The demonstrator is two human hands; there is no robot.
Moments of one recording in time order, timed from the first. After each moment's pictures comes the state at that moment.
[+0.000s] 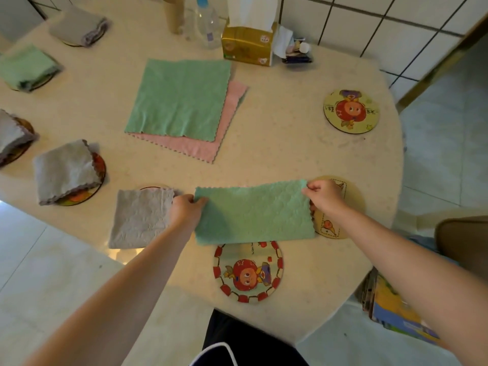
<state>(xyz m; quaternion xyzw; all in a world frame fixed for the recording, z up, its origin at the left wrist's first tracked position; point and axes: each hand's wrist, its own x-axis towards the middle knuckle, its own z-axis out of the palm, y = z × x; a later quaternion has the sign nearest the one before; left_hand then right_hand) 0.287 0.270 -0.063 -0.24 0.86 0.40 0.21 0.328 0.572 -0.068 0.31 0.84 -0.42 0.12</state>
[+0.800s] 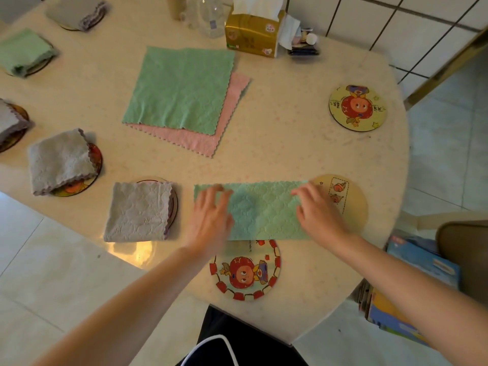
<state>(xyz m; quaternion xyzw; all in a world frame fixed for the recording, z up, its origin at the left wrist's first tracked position) 0.336 0.300 -0.053 0.20 0.97 0.14 0.05 0.370 0.550 -0.060 -0.01 0.98 -0.18 0.05</state>
